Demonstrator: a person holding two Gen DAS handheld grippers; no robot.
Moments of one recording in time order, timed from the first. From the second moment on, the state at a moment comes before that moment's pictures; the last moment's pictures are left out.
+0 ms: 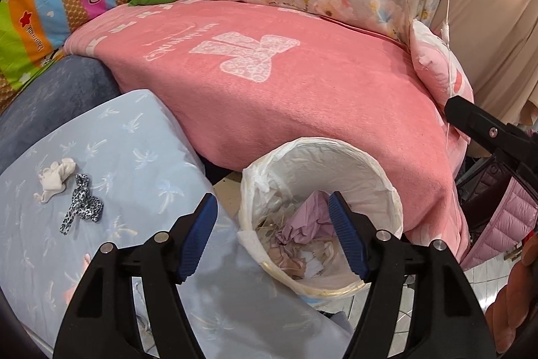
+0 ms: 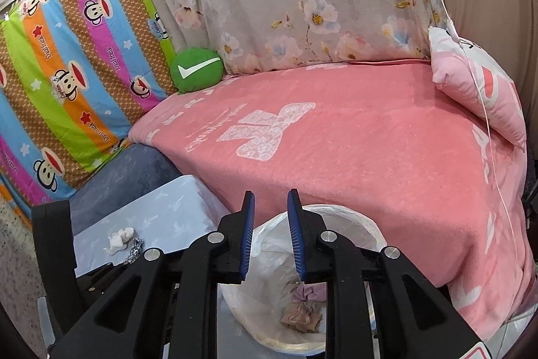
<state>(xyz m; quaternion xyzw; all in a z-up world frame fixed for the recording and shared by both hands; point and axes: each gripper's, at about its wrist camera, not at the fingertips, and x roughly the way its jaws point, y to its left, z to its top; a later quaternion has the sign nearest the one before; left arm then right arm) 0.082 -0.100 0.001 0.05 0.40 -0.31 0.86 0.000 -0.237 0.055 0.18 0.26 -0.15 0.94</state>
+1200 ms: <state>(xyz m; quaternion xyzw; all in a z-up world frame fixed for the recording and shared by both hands) 0.077 0.058 -0.025 0.00 0.43 -0.17 0.89 0.017 -0.088 0.016 0.10 0.35 -0.03 0.93</state>
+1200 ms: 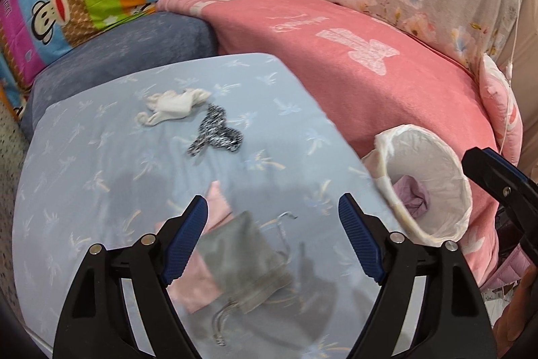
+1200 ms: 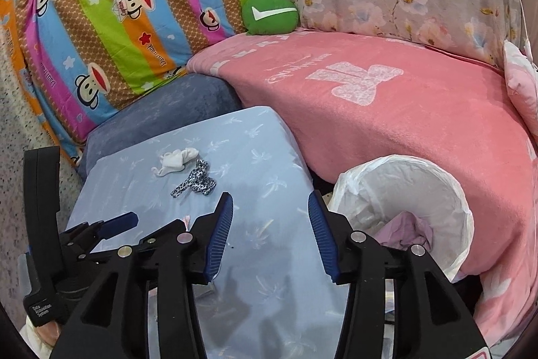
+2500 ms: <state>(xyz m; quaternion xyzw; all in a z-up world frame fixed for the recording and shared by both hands) 0.072 0.146 -0.116 -0.02 0.51 -0.10 0.85 0.057 0.017 -0.136 0.06 0.50 0.05 0.86</state>
